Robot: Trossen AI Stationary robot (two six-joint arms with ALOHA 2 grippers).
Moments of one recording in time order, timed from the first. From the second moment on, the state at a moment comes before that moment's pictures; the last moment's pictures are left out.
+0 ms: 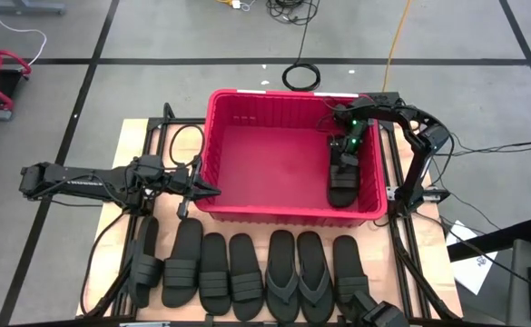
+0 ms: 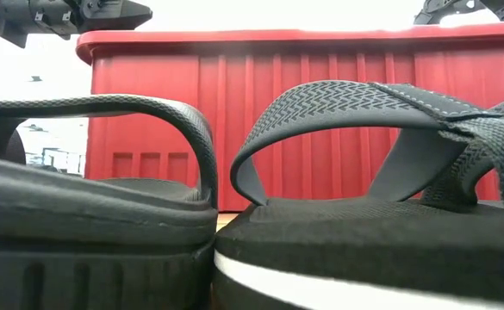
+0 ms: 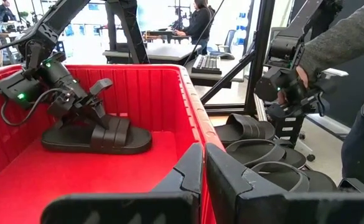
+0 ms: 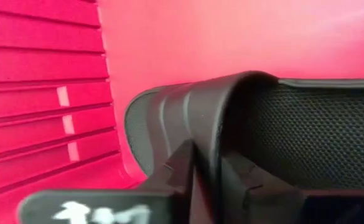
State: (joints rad) left arm 0.06 0.71 0.40 0.25 0.25 -0.02; right arm -0.97 1.85 1.12 -1.26 -0.58 -0.83
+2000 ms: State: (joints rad) left arm 0.06 0.71 0.40 0.30 0.23 -0.15; right arm -0.65 0.80 1.12 -0.61 -0.90 -0.05
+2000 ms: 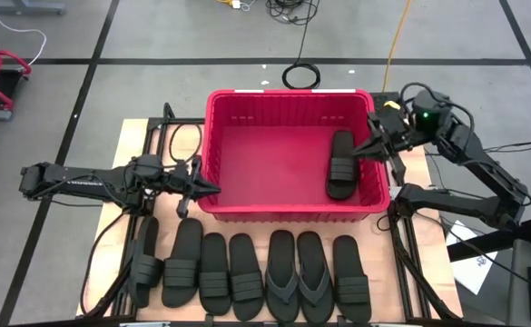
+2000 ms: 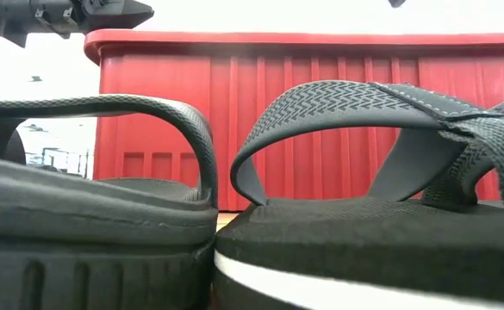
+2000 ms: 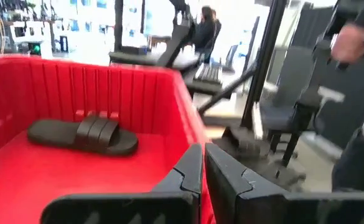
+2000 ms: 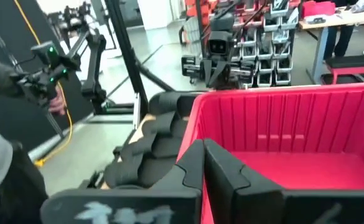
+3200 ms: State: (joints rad) left arm 0.05 0.62 1.05 -0.18 0.13 0.00; right arm -0.40 0.98 1.76 -1.60 -0.66 -0.30
